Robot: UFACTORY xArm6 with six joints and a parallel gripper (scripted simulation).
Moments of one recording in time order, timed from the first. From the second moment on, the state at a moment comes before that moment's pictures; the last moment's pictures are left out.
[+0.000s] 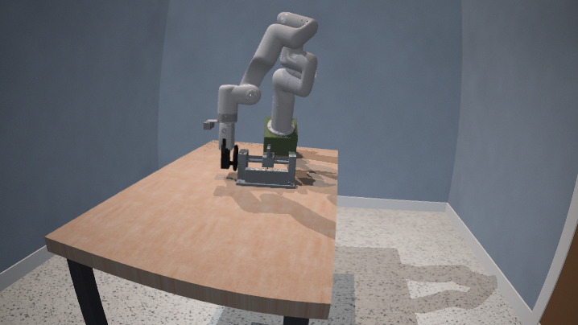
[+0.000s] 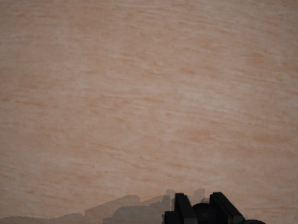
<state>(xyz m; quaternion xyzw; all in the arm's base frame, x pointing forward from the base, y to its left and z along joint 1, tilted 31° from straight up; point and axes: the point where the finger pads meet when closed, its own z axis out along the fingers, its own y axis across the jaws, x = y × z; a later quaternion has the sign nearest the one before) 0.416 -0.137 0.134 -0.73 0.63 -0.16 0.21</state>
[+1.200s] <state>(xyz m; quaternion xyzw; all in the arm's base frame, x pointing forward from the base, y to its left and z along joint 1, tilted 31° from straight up) 0.455 -0.131 0.169 -0.73 0.63 -0.17 0.21</state>
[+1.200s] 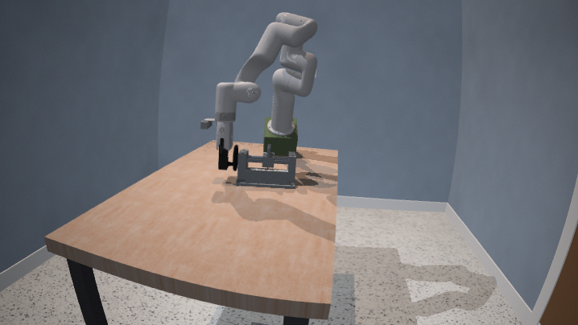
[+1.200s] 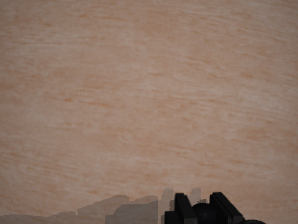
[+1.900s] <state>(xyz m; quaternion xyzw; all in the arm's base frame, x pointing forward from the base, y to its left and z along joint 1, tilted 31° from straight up) 0.433 -0.136 0.199 -0.73 0.63 -0.16 0.21</state>
